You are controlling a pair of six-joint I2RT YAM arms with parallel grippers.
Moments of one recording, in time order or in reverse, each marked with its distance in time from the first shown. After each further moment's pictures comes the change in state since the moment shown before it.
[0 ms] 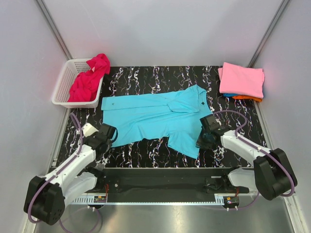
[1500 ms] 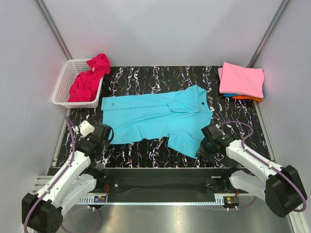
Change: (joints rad) left arm 0.001 -0.179 0.052 -0.098 0.025 0.115; right arm 0.081 -0.222 -0.077 -0.233 -0.009 0.221
